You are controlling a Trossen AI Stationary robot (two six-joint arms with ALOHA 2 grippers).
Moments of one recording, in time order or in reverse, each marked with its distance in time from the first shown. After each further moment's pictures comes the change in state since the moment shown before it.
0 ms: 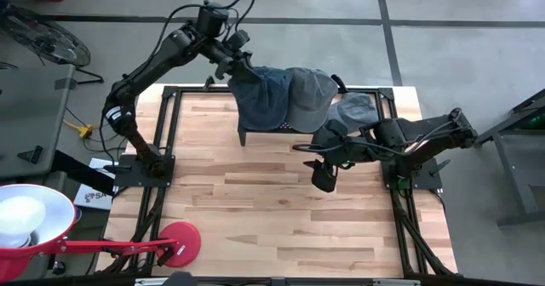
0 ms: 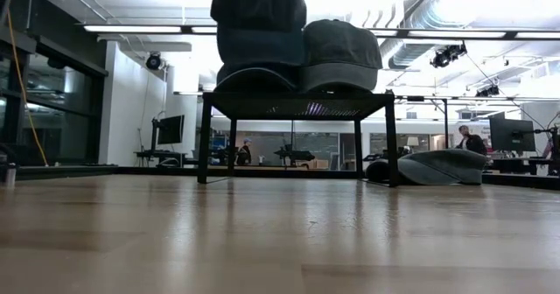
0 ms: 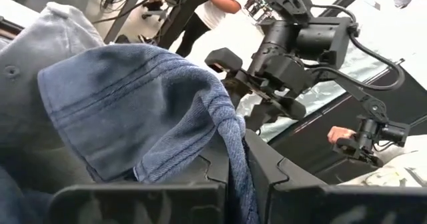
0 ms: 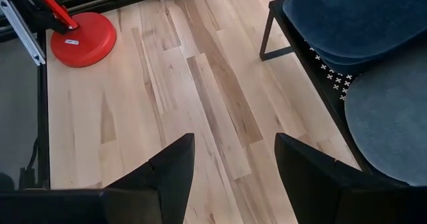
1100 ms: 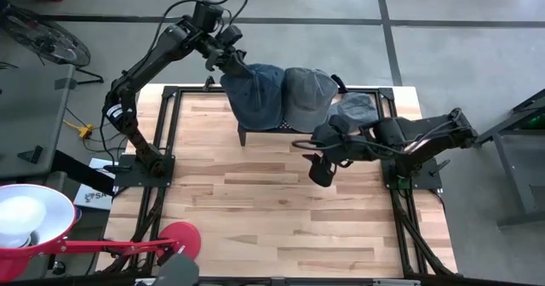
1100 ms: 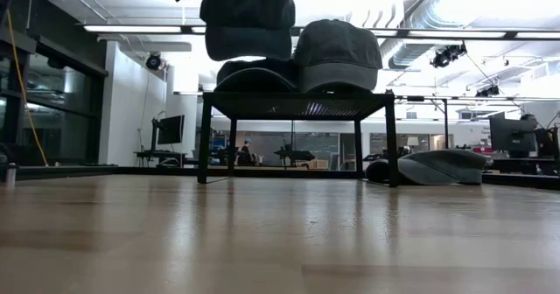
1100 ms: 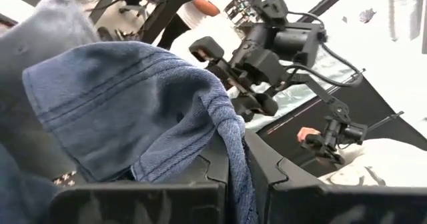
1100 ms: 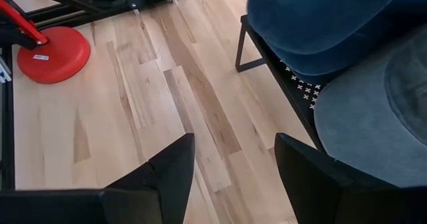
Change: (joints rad) left arm 0.084 0.016 0.000 -0.077 0.161 0.030; right arm -0.012 0.000 0.000 0.000 0.090 0.001
